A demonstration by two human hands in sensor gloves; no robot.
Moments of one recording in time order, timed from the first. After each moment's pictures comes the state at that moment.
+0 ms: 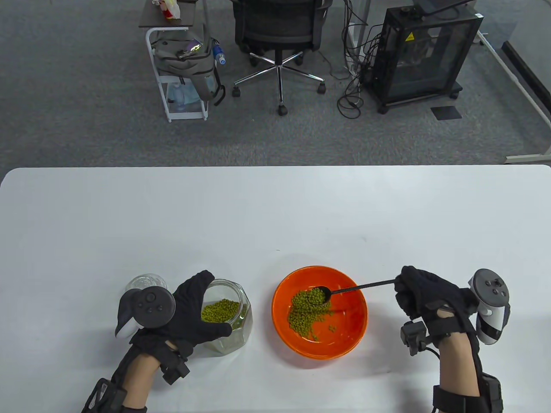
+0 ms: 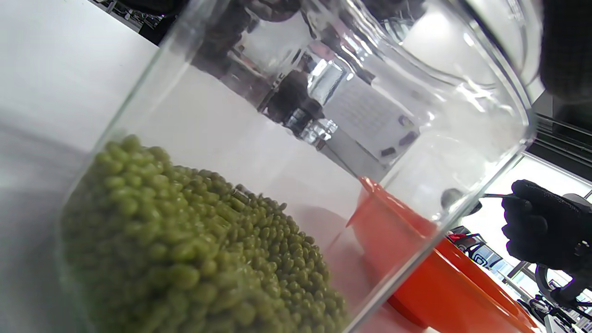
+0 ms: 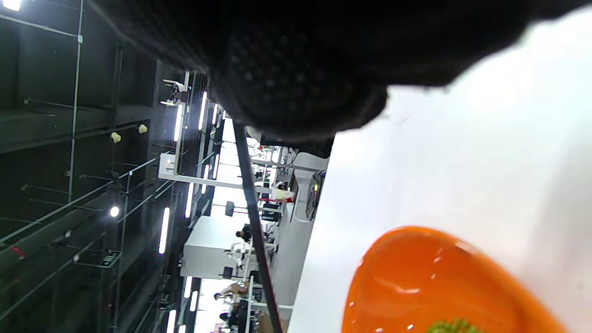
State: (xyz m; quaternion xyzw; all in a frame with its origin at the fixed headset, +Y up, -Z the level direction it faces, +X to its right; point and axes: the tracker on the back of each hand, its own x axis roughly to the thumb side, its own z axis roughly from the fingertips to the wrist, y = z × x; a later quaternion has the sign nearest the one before) left_hand -0.239 -0.706 -0.289 -0.06 -0.27 0.33 0.90; right_hand 0.307 -0.692 -0.296 -0.10 0.03 0.76 0.64
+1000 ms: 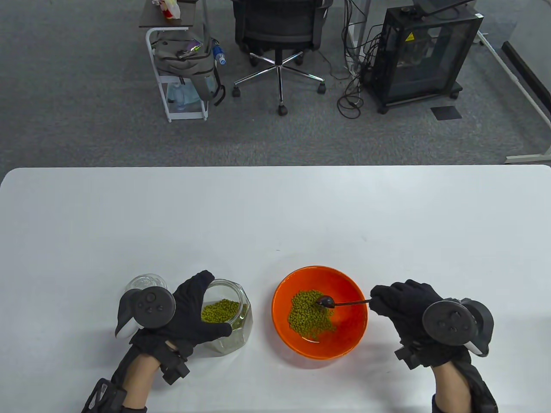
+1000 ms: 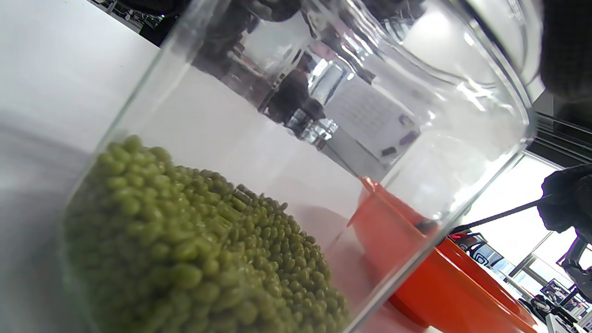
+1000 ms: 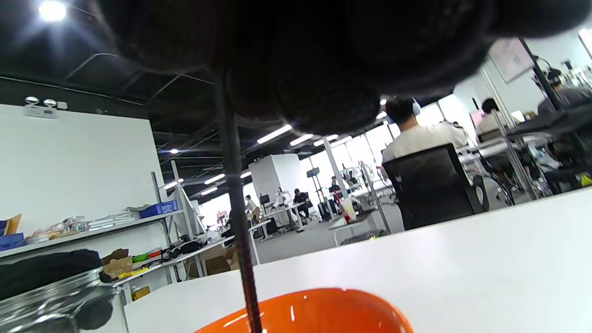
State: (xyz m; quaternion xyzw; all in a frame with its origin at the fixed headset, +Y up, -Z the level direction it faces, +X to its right) left_hand -0.240 -0.706 -0.289 -0.06 -0.27 0.33 0.90; right_hand 0.235 -0.623 -0.248 0.20 -0.19 0.93 0.25
